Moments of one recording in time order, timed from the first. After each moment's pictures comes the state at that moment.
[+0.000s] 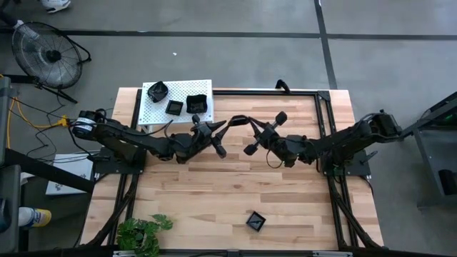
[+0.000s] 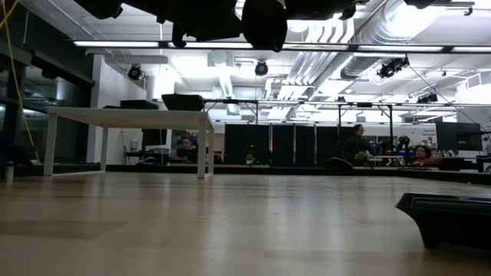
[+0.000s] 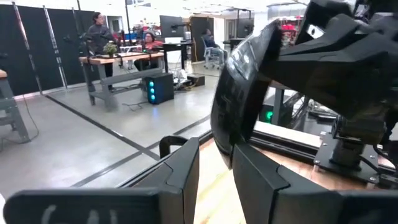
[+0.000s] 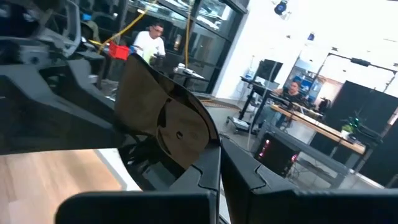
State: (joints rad) left arm -0.16 1.46 0.81 0.73 -0.83 0.02; right arm 0.20 1.43 0.81 0.76 1.00 -0.43
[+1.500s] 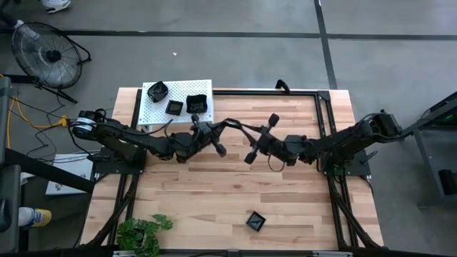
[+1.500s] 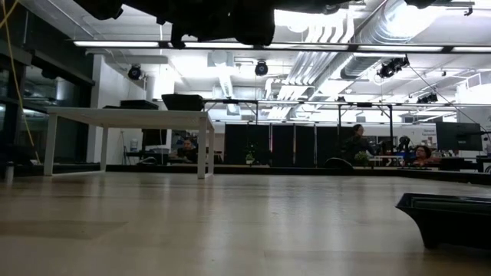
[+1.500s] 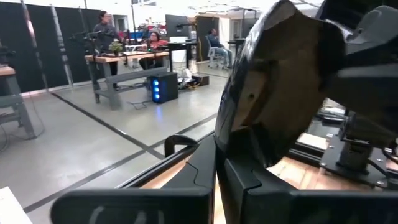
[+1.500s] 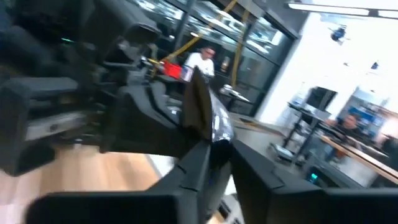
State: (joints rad) left arm -0.16 1.46 0.81 0.73 -0.83 0.02; right arm 0.19 1.43 0.80 0.75 0.75 -0.45
